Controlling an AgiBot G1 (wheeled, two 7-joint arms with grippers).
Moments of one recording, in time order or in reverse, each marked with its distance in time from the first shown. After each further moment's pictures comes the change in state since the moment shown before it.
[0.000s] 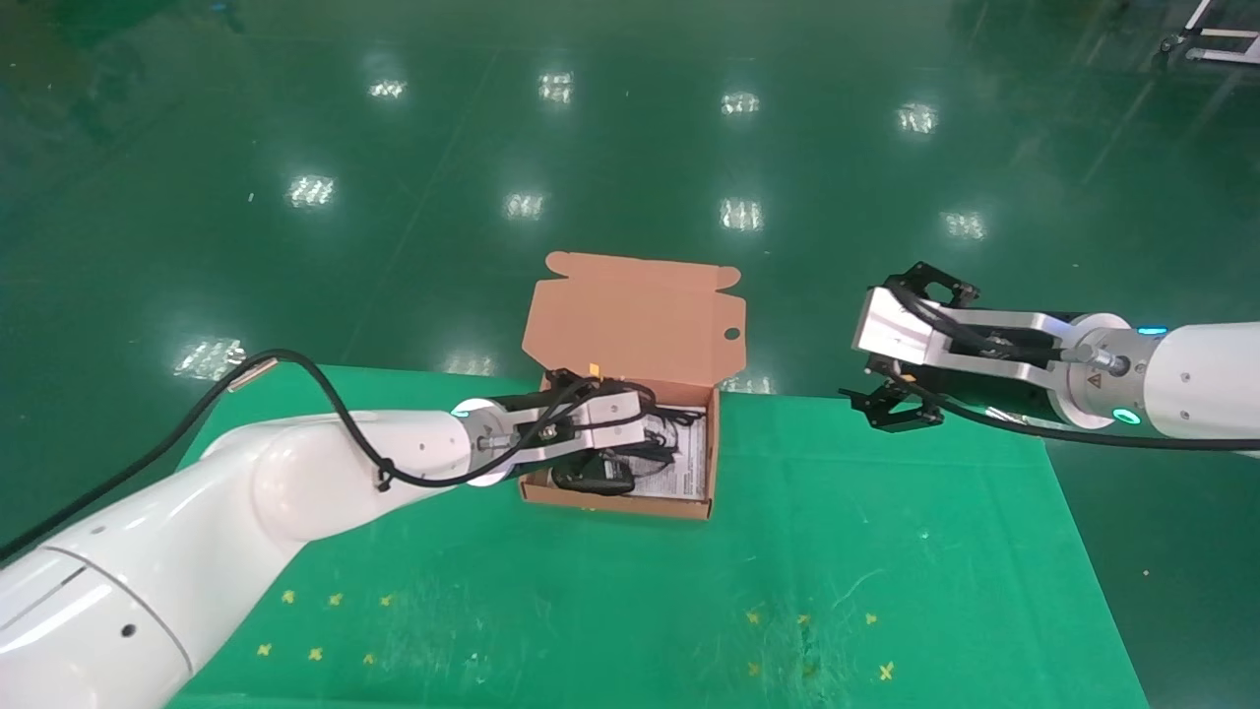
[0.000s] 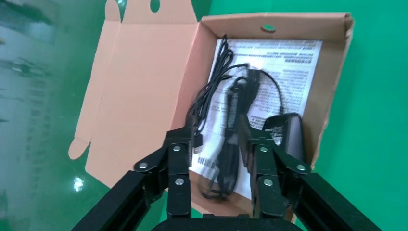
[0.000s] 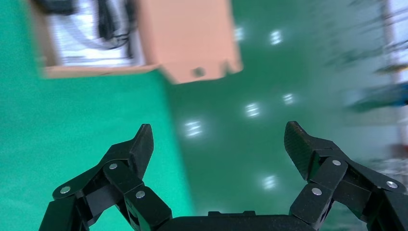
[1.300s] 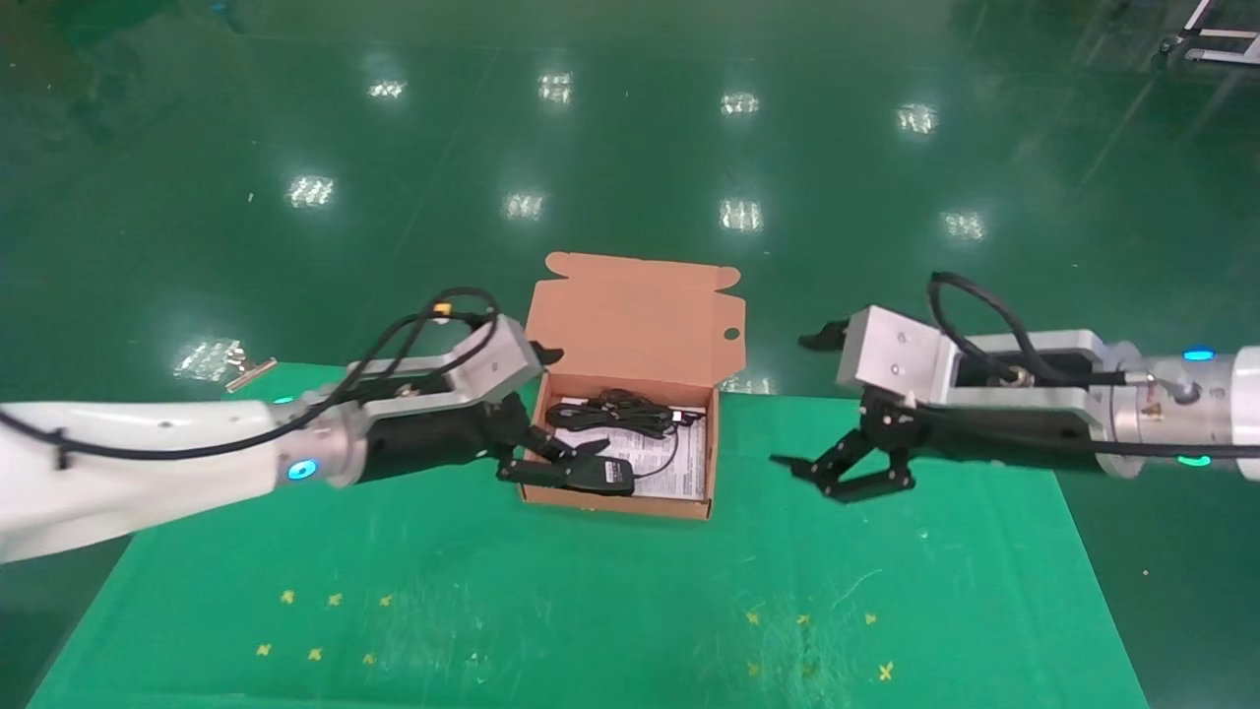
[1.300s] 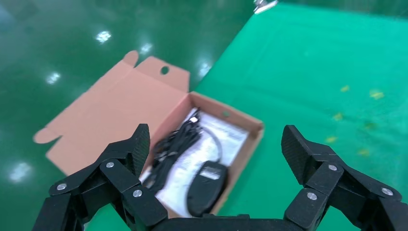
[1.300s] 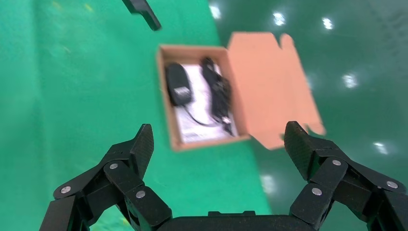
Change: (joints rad) left arm 0.147 -0.324 -0.314 -0.293 -0.454 0.377 -0.036; right arm -0.148 0.048 0.283 0.049 0.384 -0.337 -0.101
